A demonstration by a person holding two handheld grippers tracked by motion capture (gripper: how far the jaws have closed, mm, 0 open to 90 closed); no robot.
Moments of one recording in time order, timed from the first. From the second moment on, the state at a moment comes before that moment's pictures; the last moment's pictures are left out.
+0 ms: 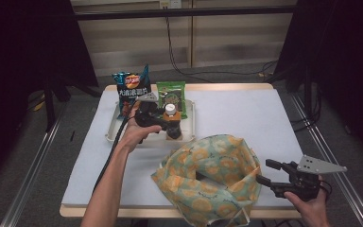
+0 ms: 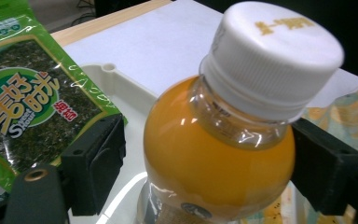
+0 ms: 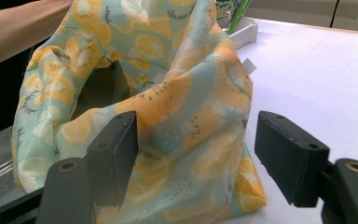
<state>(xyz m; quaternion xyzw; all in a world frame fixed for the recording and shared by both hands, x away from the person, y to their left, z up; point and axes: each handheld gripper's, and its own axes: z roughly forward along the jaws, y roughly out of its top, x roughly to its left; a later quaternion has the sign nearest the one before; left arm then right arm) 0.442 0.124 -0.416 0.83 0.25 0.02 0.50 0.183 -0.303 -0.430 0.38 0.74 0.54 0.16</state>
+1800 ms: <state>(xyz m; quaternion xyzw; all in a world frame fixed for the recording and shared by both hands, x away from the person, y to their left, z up) 0.416 0.137 -0.409 0.80 0.28 0.06 0.52 0.183 -0.302 -0.428 0.37 0.74 0.54 0.16</state>
